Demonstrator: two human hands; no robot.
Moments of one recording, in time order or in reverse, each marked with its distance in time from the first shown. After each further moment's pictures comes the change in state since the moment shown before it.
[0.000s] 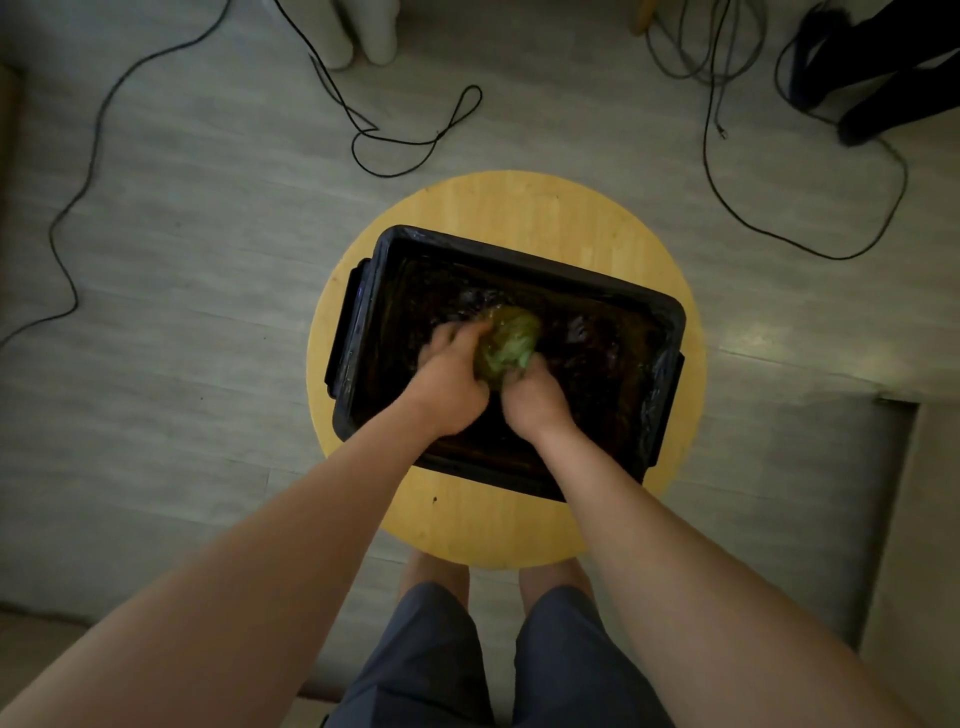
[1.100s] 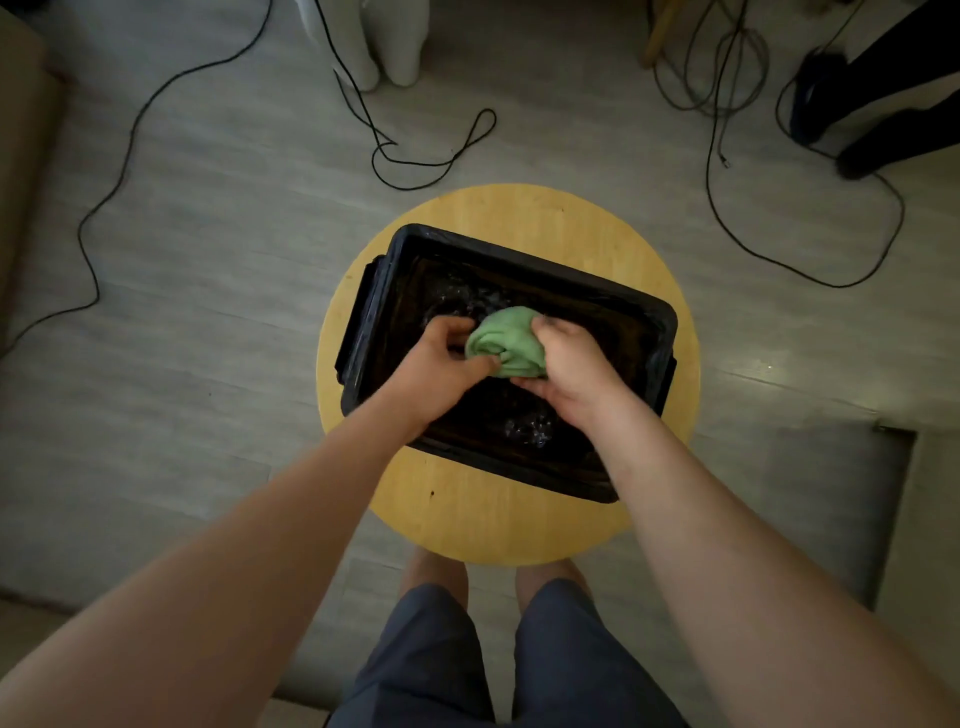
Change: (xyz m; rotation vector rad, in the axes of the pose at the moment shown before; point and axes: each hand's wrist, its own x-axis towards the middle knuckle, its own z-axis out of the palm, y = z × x) left_hand -0.025 -0.001 -0.007 -0.557 0.110 -0.062; right_hand -0.017 -0.035 -0.049 0.583 -0.159 0.015
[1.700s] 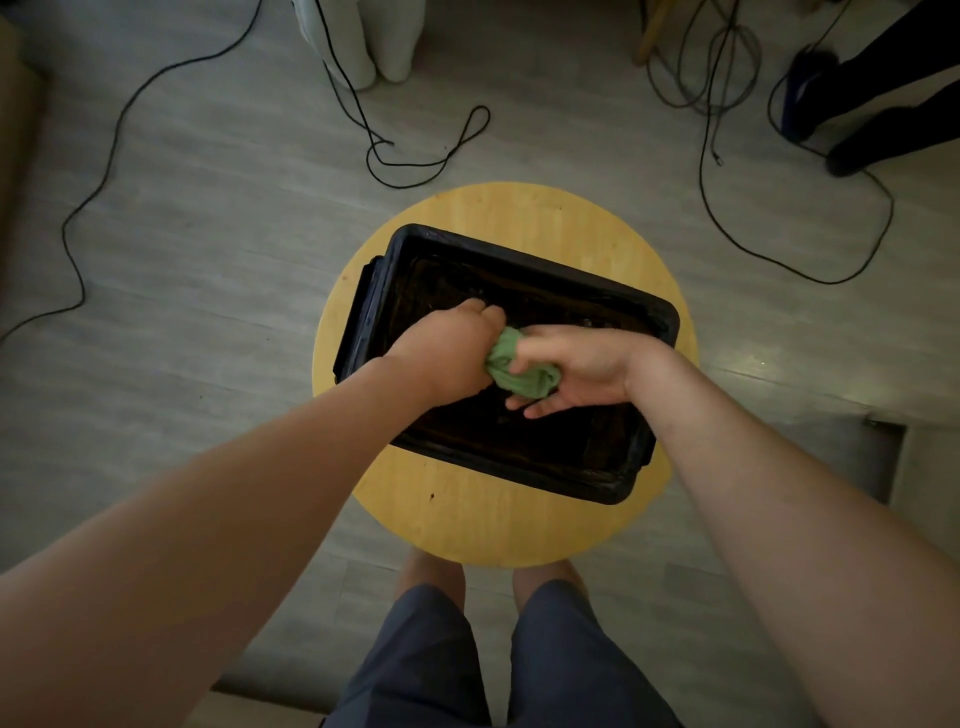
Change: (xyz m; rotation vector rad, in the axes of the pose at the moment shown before) left_hand 0.025 0.035 -0.008 1.148 -0.111 0.479; right_hand -0.003 -0.039 -0.024 -0.431 -0.610 0.285
